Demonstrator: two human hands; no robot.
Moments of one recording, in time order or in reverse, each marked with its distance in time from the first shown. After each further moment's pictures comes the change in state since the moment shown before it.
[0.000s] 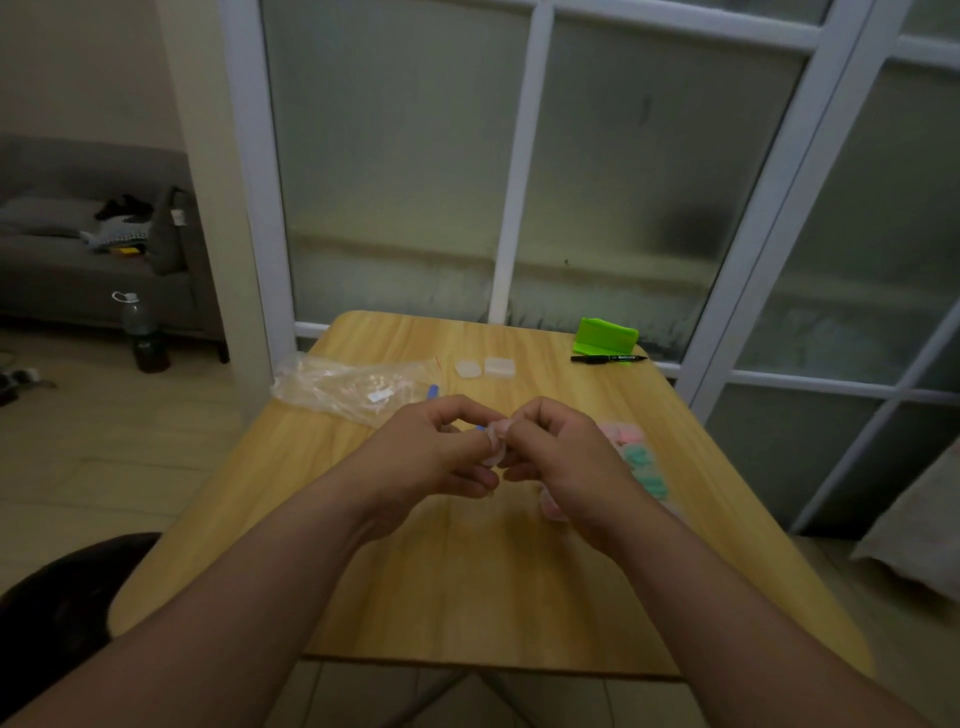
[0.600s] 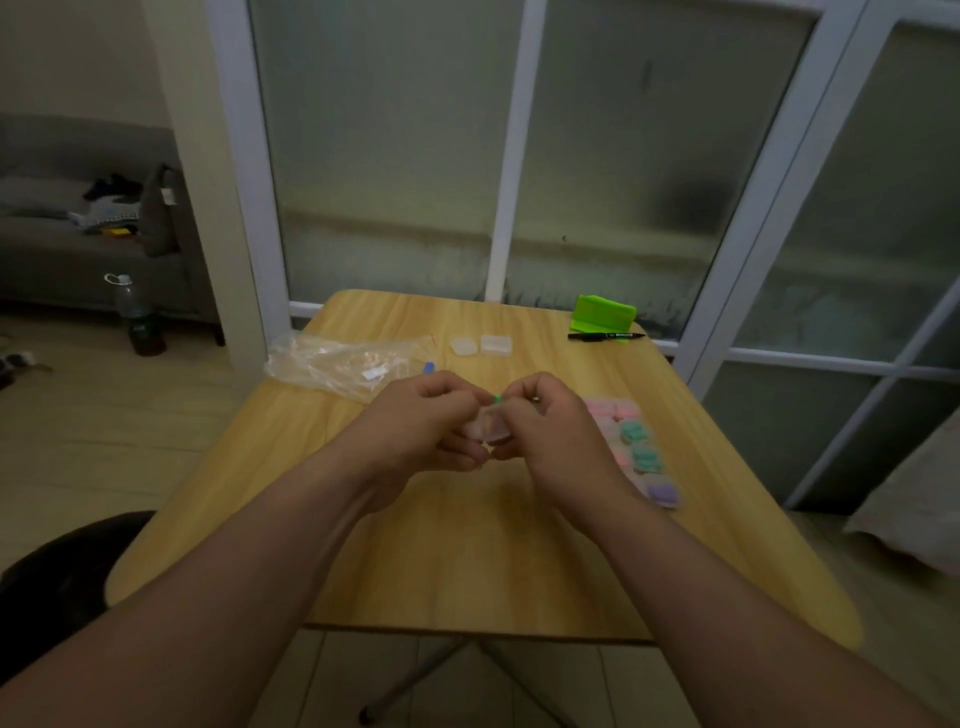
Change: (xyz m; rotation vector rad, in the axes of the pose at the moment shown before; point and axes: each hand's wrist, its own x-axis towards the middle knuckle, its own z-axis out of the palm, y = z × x) left_hand 0.003 -0.001 0.002 -0.020 0.085 -0.051; right_hand -0.002 0.002 0.012 -0.084 0.129 -0.025
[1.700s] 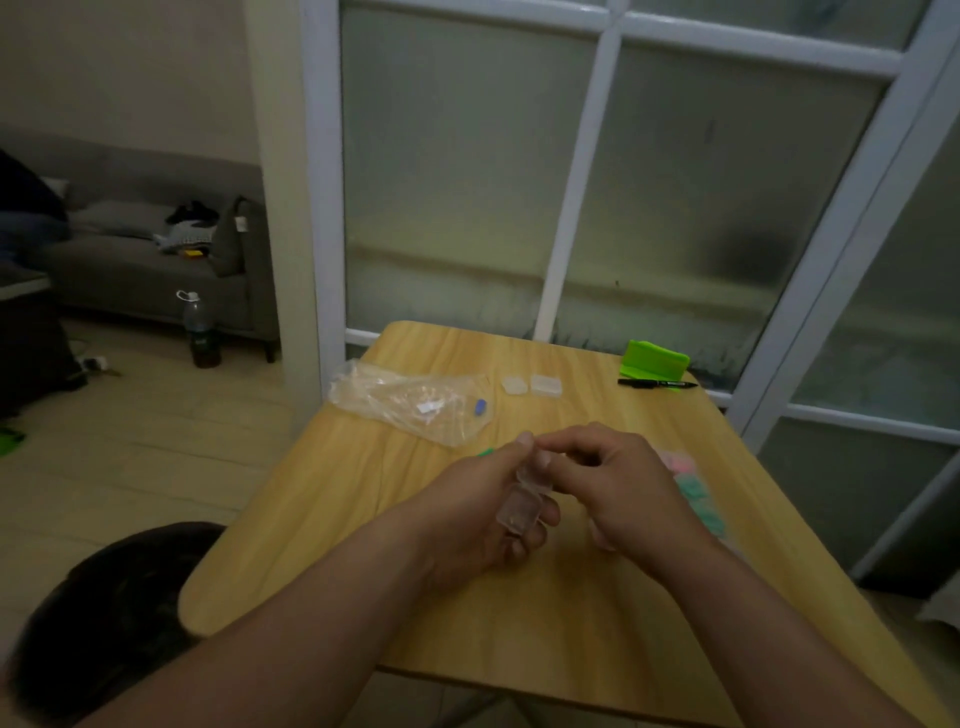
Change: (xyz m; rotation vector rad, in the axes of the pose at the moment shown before) left_hand -0.014 -0.010 0.012 -0.304 -0.187 -0.249; right_hand 0.005 -0.002 -0.013 -0.244 -0.086 -0.167
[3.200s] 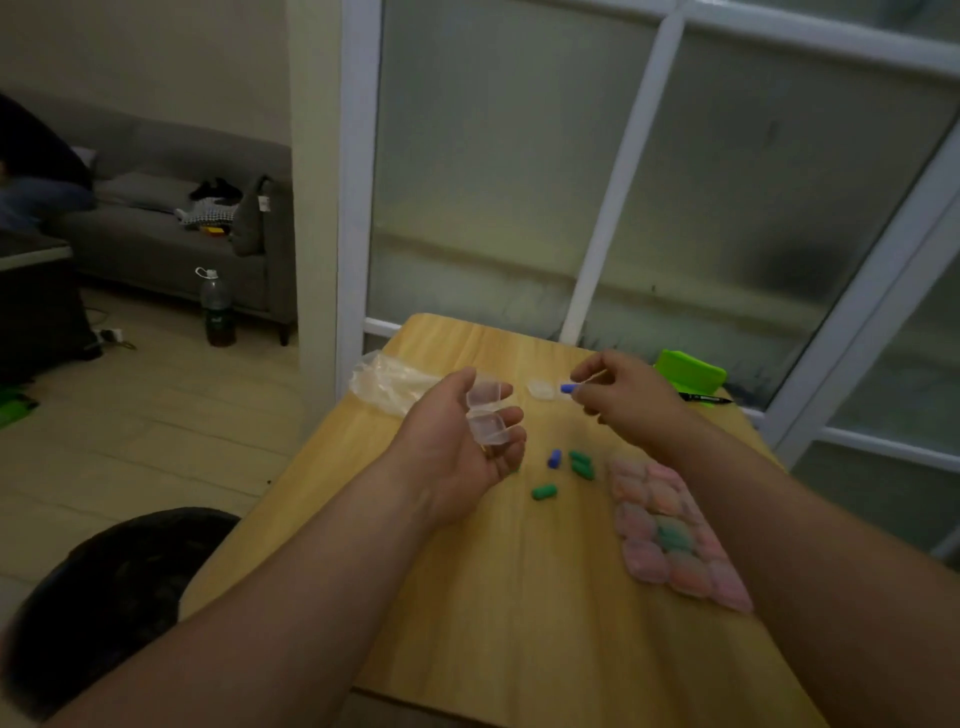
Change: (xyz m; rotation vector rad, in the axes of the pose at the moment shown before) left_hand 0.023 0.041 -0.042 -0.520 0.335 0.124; right_hand 0.135 0.020 -0.002 -0.240 0.002 0.120
